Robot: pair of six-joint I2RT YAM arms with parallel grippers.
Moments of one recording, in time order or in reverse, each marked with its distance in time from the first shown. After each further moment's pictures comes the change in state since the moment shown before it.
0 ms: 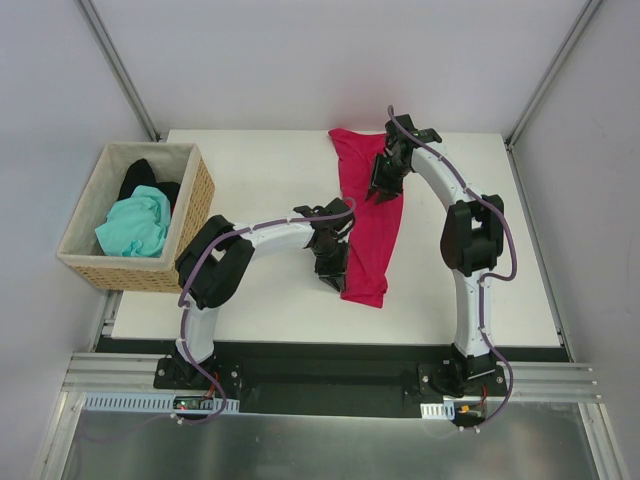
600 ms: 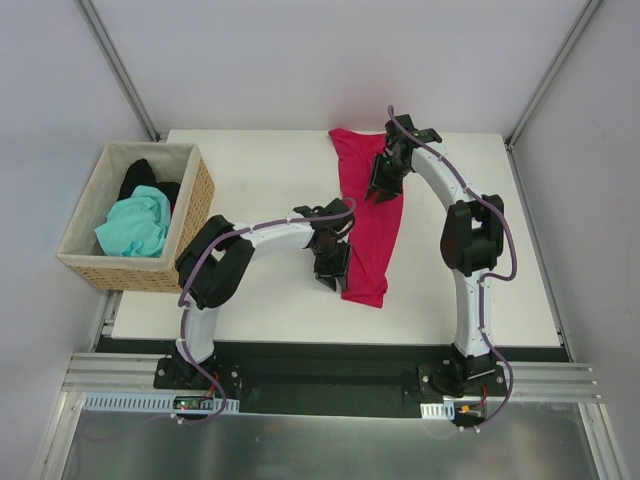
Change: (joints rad) left arm 0.000 0.000 -0.003 0.000 -0.011 0.006; right arm -0.002 0.000 0.000 0.000 -0.013 0.005
